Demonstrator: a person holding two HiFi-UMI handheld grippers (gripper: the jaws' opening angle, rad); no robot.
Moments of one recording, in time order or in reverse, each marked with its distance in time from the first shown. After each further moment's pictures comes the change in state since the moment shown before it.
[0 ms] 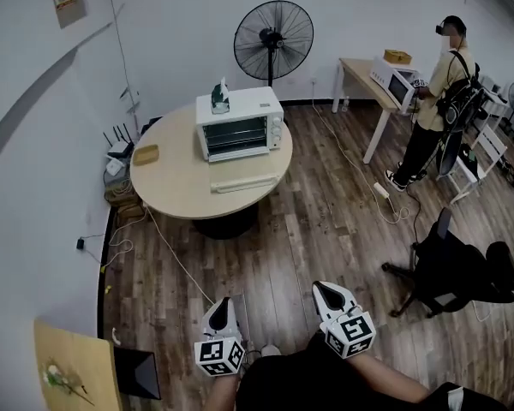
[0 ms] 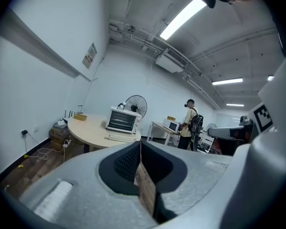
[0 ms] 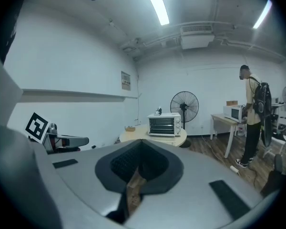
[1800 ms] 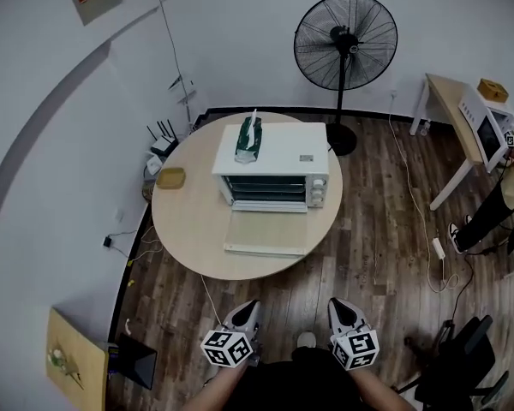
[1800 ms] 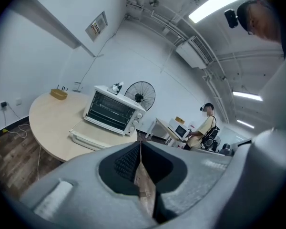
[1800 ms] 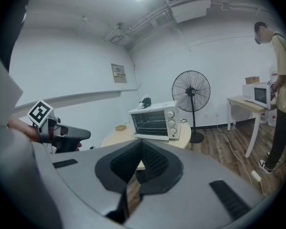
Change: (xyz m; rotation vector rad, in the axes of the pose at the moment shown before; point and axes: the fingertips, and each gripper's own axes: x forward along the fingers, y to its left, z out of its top) left arm 0.396 -0.020 0.053 -0.231 0.127 0.019; right arm 0.311 -0.292 0.020 0.103 0.108 0.187
